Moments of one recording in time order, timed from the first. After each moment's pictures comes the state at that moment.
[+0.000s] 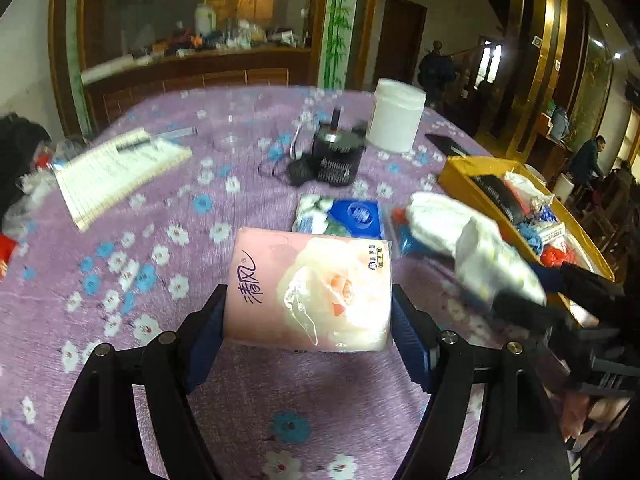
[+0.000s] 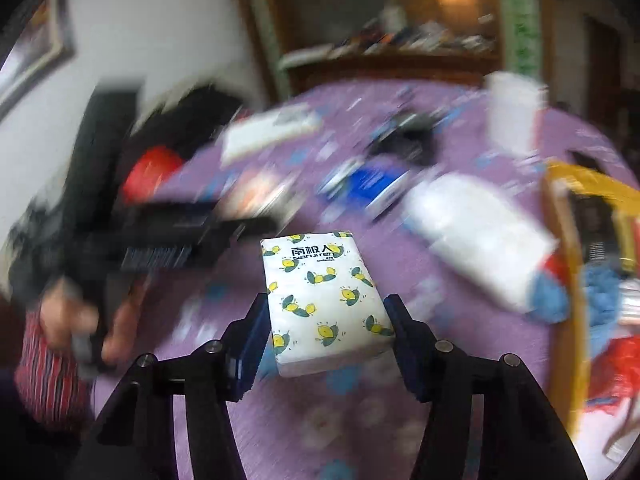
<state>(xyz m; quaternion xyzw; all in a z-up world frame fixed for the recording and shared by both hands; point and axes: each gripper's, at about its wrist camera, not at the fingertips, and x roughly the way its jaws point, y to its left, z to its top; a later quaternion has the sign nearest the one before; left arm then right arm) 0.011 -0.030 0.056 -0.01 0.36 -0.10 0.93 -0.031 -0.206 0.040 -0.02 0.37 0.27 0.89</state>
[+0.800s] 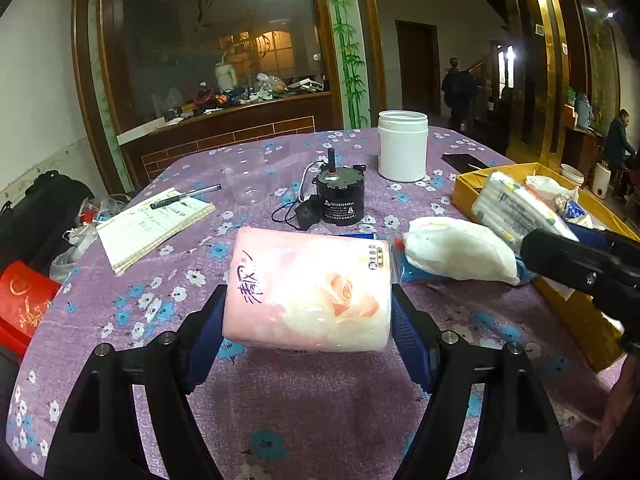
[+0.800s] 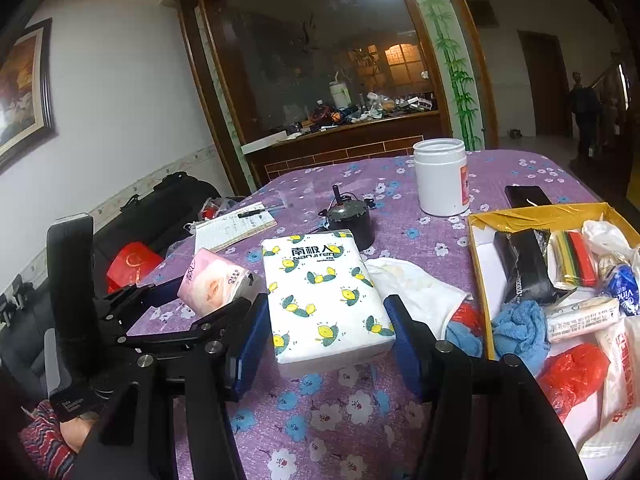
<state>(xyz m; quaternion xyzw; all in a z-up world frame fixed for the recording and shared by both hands) -0.005 -0.070 0.056 0.06 0.28 -0.02 0.96 -0.046 -0.251 0.070 0.06 0.27 0.22 0.94</state>
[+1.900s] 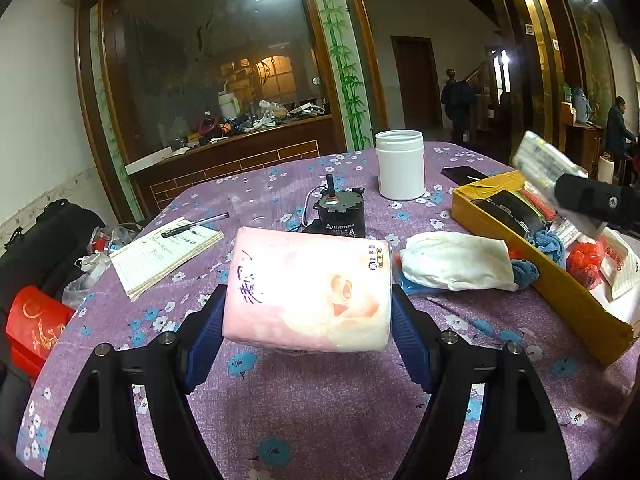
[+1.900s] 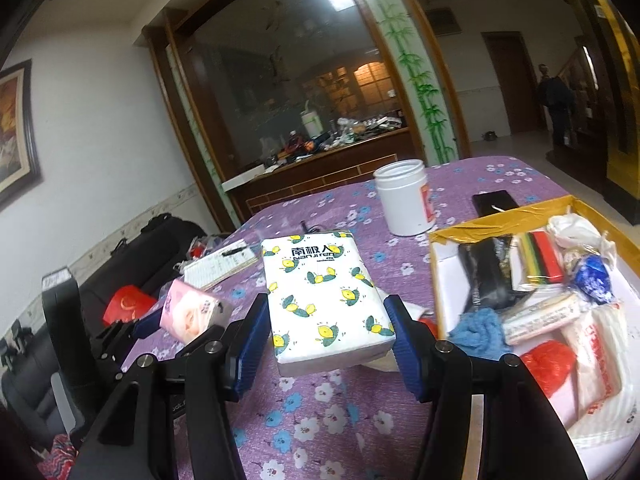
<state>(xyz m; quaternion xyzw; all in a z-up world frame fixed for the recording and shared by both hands) -0.017 -0.080 0.062 0.09 0.24 -0.01 0.97 -0.053 -0.289 0.083 0.12 0.23 0.18 0.95</state>
